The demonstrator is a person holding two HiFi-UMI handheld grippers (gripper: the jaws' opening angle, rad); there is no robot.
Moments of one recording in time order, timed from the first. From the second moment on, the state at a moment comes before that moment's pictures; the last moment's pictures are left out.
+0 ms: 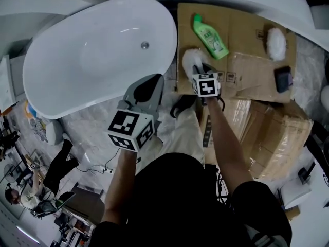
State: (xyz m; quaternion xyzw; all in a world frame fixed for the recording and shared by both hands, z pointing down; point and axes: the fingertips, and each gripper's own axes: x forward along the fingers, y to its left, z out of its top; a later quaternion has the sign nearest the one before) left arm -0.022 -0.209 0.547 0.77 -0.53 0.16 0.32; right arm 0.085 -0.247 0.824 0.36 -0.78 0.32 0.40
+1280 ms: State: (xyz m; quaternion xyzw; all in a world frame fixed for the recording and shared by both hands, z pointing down) left arm -0.024 -0.182 0.482 0.81 -0.50 0.13 0.29; right arm 0.098 -0.237 0.718 0.41 -0.79 0.26 0.37
